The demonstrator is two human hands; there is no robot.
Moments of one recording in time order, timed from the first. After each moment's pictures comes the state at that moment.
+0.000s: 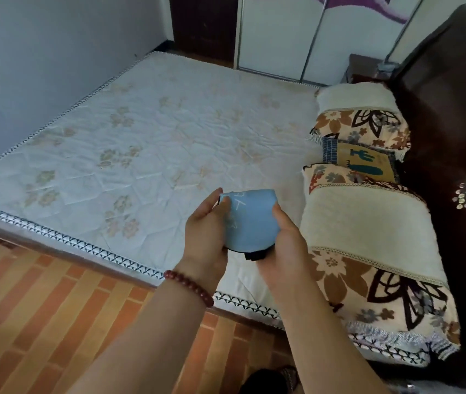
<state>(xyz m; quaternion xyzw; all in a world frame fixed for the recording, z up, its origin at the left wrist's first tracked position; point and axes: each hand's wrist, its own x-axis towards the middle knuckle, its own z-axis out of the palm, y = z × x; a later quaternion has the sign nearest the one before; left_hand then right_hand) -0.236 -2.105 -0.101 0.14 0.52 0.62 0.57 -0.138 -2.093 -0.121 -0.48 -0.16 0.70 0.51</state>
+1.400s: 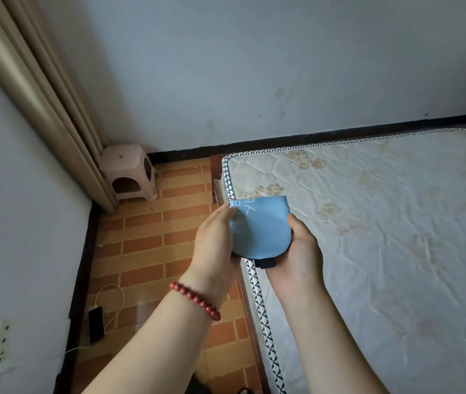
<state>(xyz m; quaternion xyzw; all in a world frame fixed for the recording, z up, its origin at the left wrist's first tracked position) -0.646 -2.109 -0.089 -0.16 0.50 0.82 0.22 -0.604 -2.024 -0.104 -0.36 -0.34 0.86 0.09</state>
